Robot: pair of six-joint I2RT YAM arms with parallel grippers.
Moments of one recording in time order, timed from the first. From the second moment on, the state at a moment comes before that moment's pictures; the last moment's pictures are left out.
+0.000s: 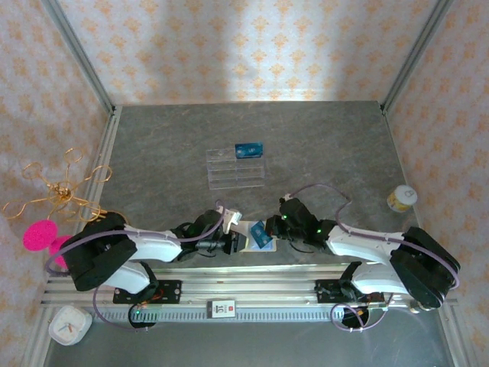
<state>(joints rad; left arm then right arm) -0.86 1.43 0.33 0.42 0.30 -0.70 0.84 1.23 0.41 0.03 -0.09 0.95</state>
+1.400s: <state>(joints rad) -0.86 1.54 0.39 0.43 0.32 -0.70 0.85 1.31 0.40 0.05 -0.21 0.87</state>
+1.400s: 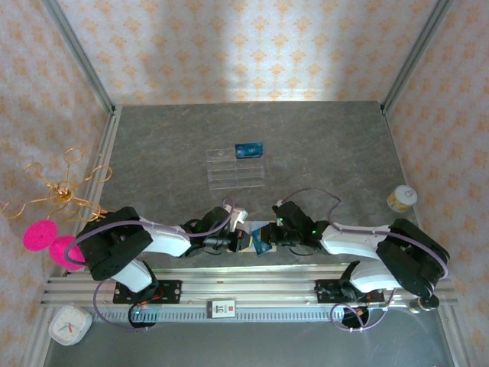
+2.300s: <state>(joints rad) -0.70 1.02 0.25 0.68 0.37 -0.78 0.81 0.92 0.51 0.12 -0.10 0.78</state>
